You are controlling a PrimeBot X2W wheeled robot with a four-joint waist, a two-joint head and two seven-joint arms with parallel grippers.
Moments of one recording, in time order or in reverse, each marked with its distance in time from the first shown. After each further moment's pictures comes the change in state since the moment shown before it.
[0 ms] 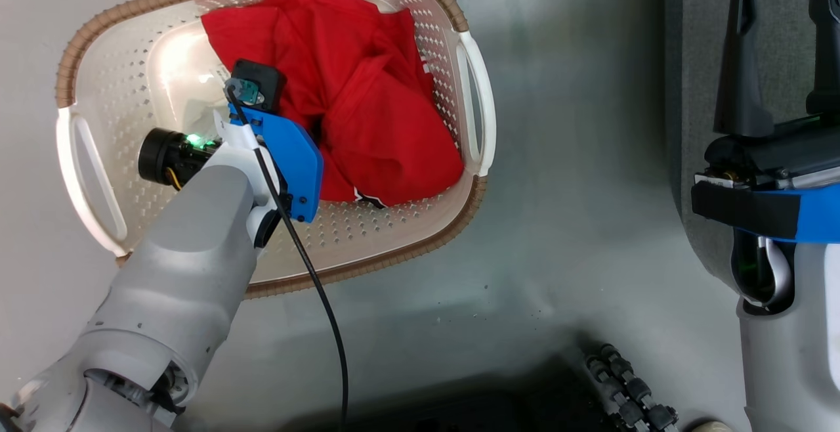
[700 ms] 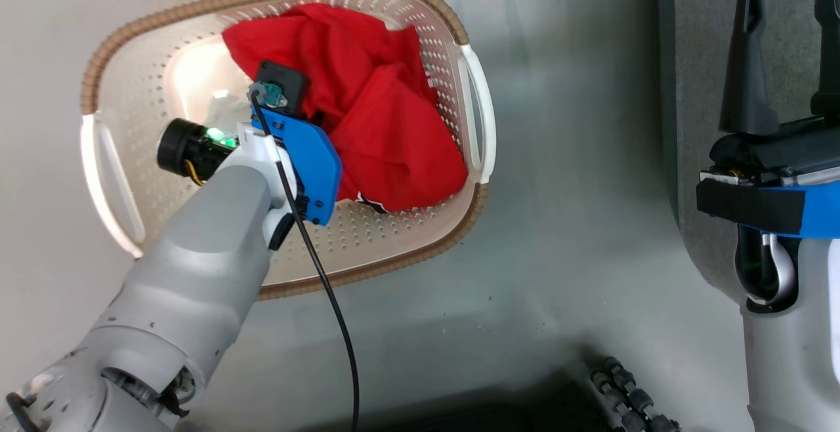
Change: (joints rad) left arm -0.013 0.000 -0.131 -0.030 -0.064 0.000 -0.044; right arm -0.003 -0.004 -0.010 0.015 0.006 0.000 0.000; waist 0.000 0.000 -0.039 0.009
